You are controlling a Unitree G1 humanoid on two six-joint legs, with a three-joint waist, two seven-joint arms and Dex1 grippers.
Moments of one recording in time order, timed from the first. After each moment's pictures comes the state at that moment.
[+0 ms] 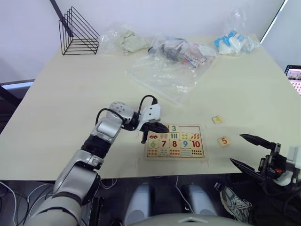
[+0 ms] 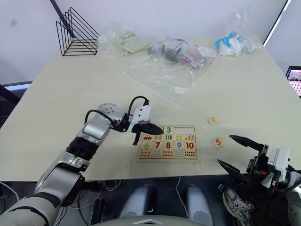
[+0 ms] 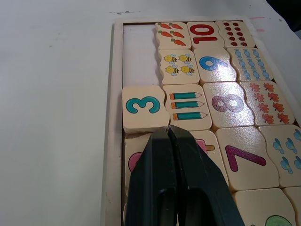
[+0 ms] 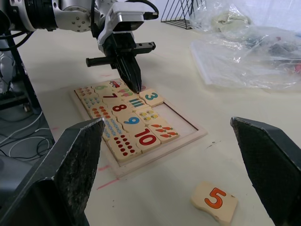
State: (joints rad) left arm -0.69 0.50 -0.36 0.34 -0.07 0.14 -1.38; right arm 0.37 -0.58 -0.36 -0.25 0.64 -0.14 1.21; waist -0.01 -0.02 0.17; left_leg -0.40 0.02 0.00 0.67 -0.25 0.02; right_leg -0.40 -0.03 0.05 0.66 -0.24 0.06
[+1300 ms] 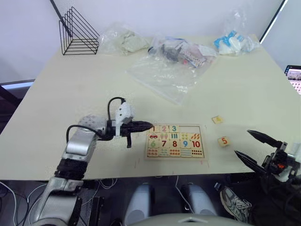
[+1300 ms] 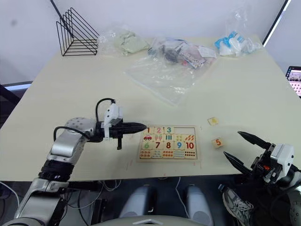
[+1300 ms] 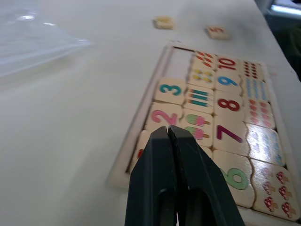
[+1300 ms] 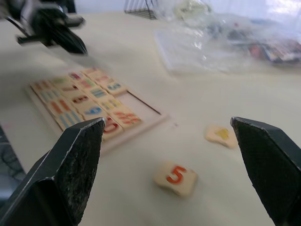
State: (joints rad) left arm -0.35 0.60 -0.02 0.07 -0.32 0.28 -1.21; right arm 0.36 -0.59 -0.39 -0.17 0.58 -0.13 1.09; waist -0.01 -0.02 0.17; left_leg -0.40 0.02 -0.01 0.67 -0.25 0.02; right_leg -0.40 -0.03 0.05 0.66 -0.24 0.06
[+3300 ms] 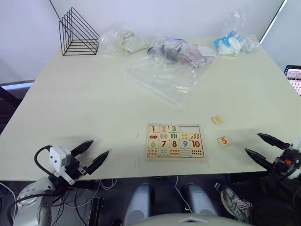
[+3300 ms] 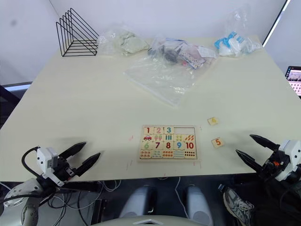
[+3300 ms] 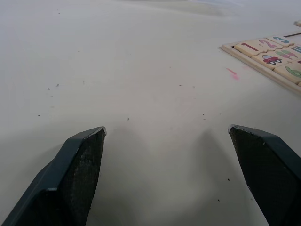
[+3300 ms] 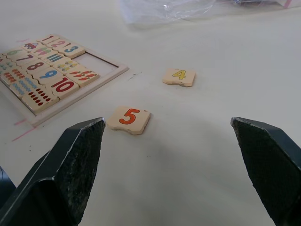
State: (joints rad) left arm 0.30 0.55 0.42 0.05 -0.51 -0.04 -1.04; right arm 0.28 -0.64 -0.45 0.02 0.59 -0.03 1.15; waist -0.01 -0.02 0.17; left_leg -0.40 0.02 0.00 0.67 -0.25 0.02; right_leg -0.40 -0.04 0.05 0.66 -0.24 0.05
